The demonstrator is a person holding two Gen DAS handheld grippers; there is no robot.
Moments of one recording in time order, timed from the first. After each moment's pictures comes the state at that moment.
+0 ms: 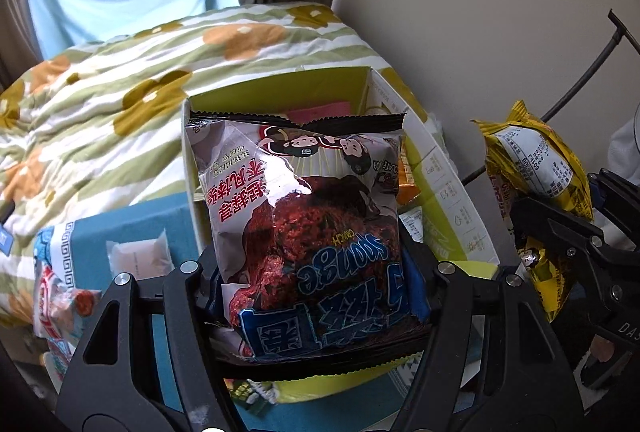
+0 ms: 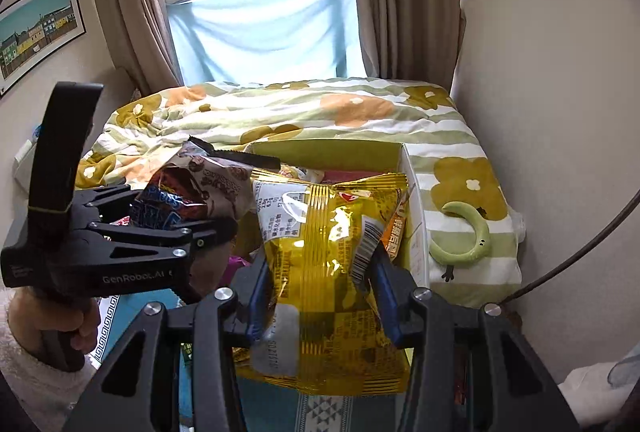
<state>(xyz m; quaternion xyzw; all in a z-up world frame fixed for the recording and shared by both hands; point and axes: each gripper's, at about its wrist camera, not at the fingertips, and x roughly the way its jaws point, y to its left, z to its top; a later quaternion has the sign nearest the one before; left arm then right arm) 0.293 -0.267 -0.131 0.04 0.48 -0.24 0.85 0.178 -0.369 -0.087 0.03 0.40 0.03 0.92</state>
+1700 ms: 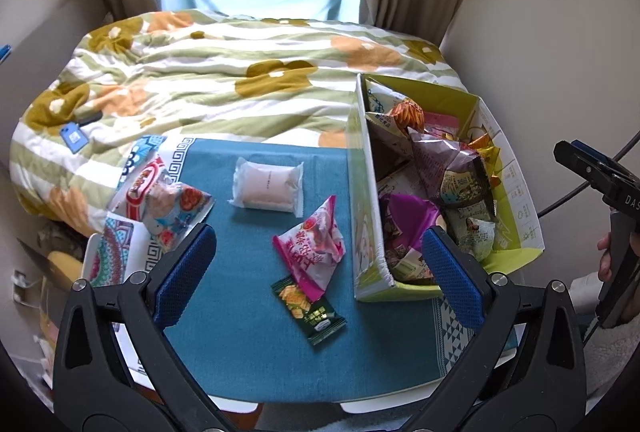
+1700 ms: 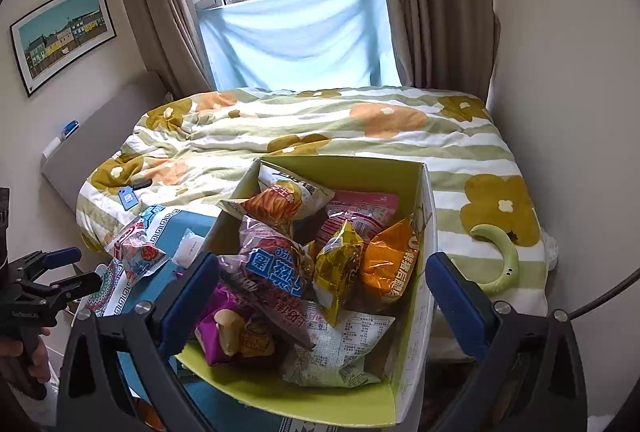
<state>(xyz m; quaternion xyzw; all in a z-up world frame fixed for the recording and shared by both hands) 0.194 -0.123 -0.108 -0.04 0.45 -0.05 0.89 0.206 -0.400 -0.097 0.03 0.38 0.11 0.92</state>
